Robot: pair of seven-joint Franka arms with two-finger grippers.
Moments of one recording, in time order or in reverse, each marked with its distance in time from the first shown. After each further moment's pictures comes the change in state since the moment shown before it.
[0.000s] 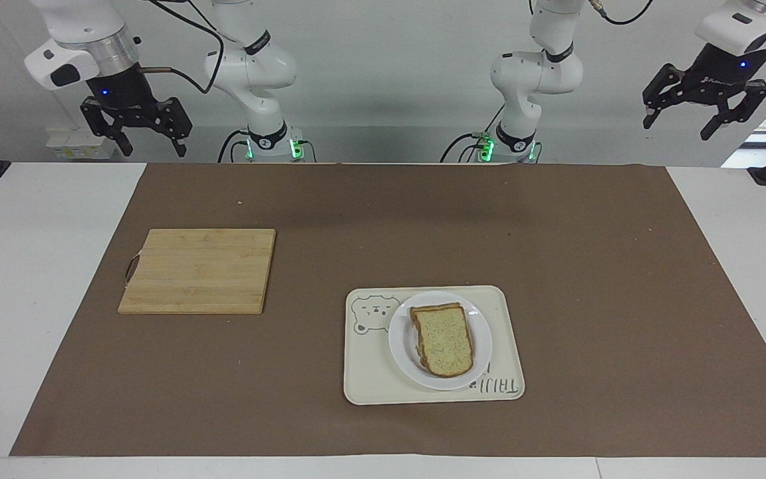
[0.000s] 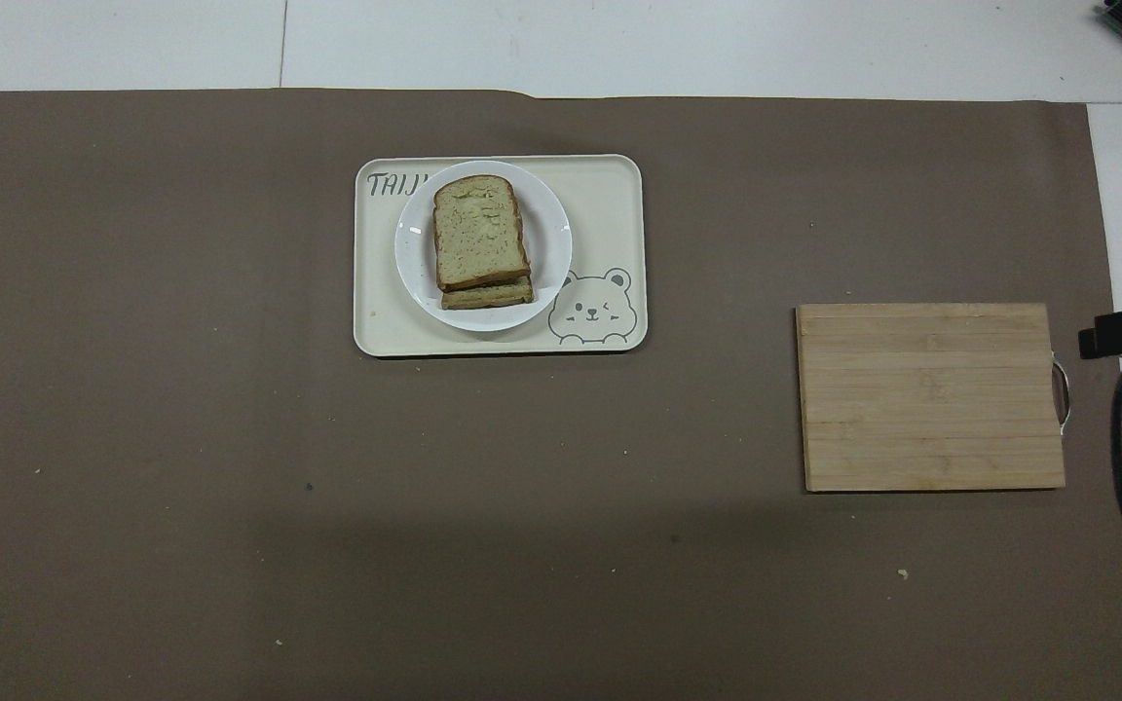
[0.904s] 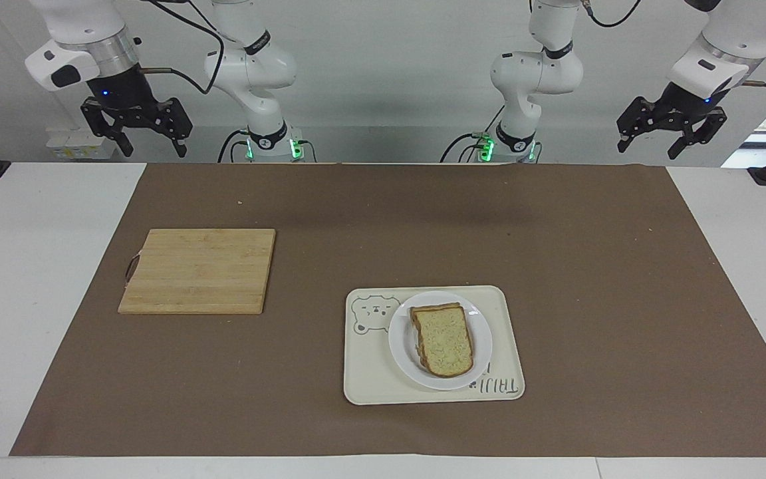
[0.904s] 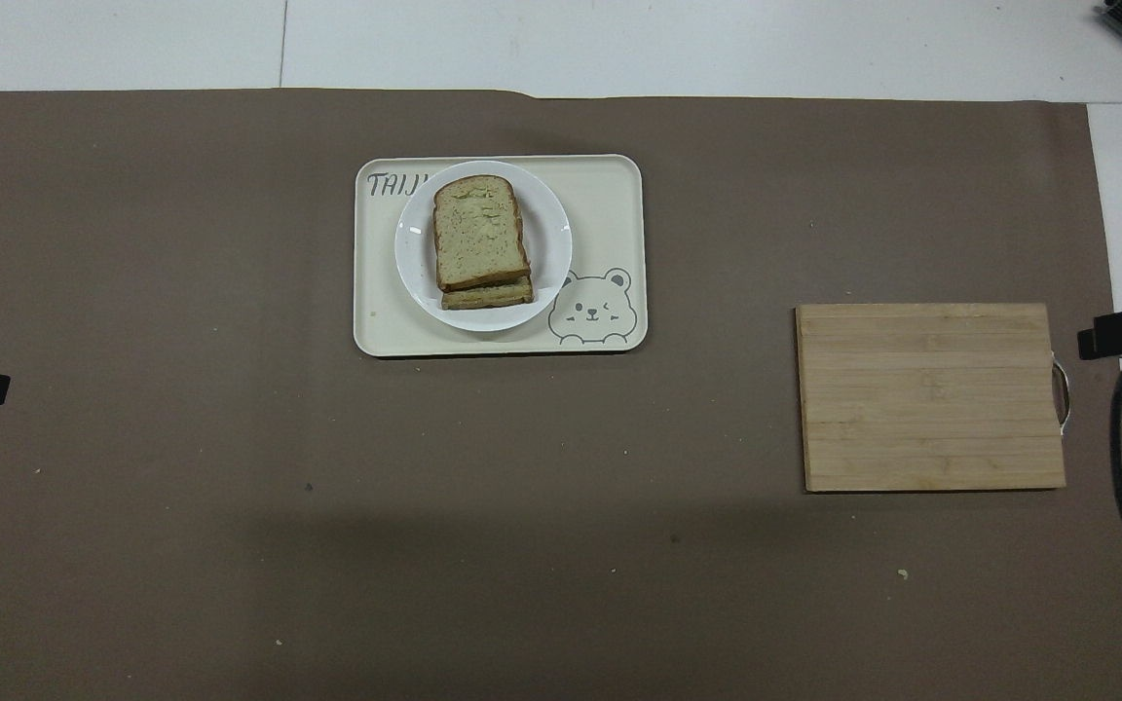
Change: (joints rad) left arm -0.004 -0.146 -0.012 -0.341 0.000 0.196 -0.123; right arm 0.000 0.000 0.000 -0.001 0.000 0.000 0.000
